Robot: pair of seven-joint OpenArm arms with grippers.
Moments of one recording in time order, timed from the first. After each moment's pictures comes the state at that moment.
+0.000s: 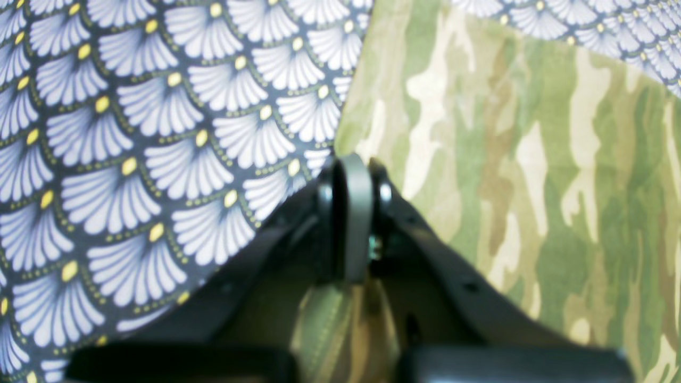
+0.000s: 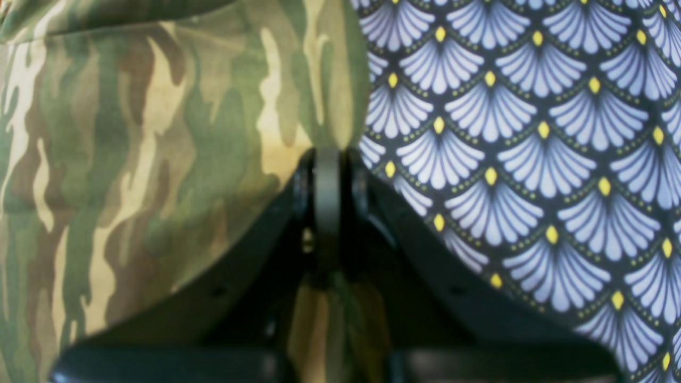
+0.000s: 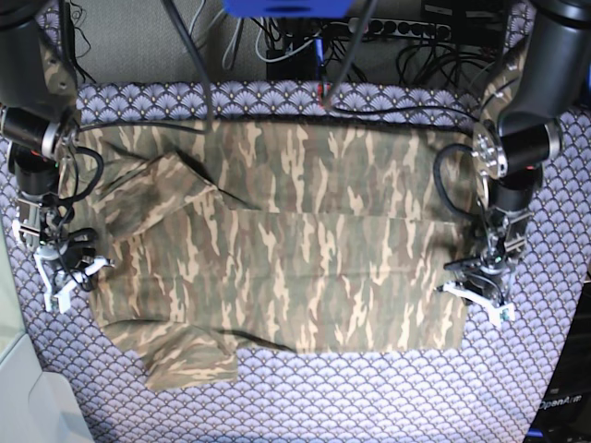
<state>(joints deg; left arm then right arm) -41.2 -14.7 -15.2 10.5 -4.1 -12.6 -0.6 35.9 22.7 19.0 17.6 -7.9 28.7 -3.3</state>
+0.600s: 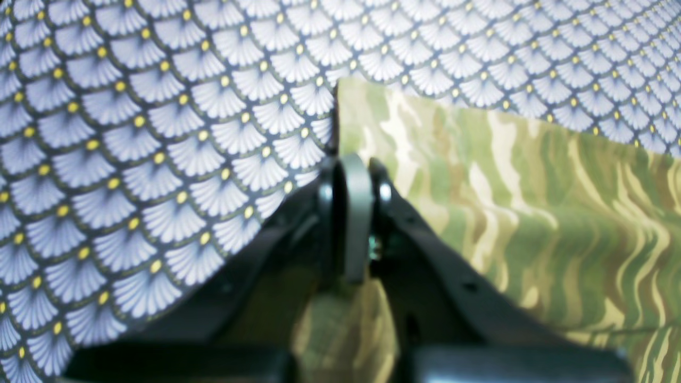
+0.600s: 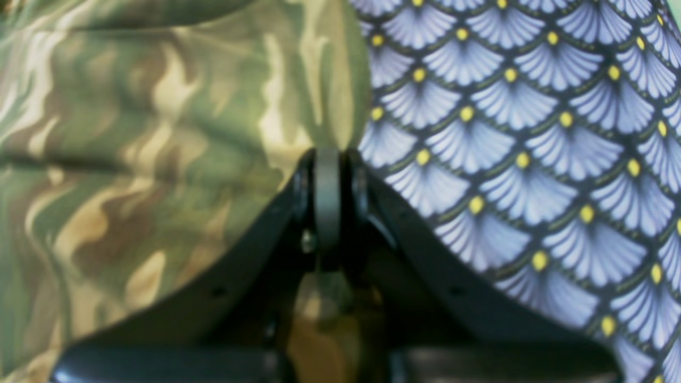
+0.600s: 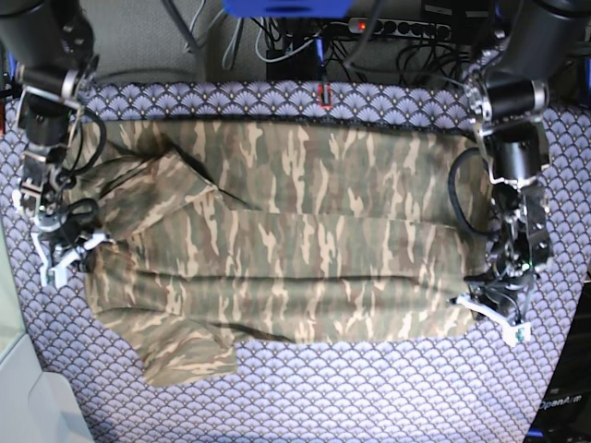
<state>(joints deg) -27.3 -14.1 -14.8 51.9 -12.4 -13.0 27.1 19.9 19.9 20.8 41.4 -1.6 29.5 -5.0</state>
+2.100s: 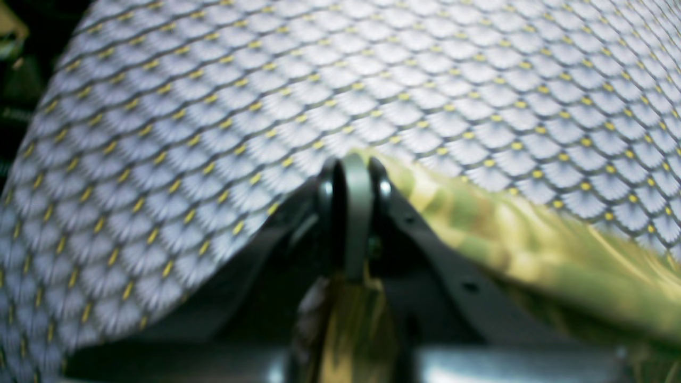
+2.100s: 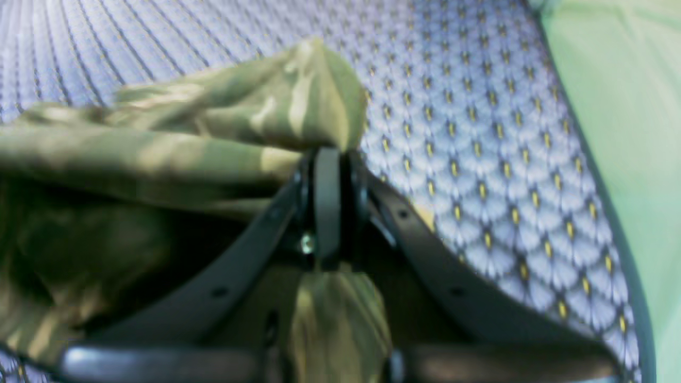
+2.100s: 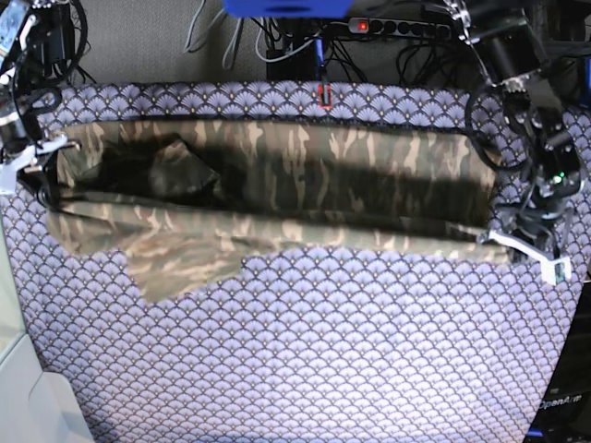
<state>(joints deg) -4.3 -10.5 -28.0 90.0 -13.7 -13.5 43.8 -18.9 15.4 39.0 91.9 23.2 40.2 -16.5</state>
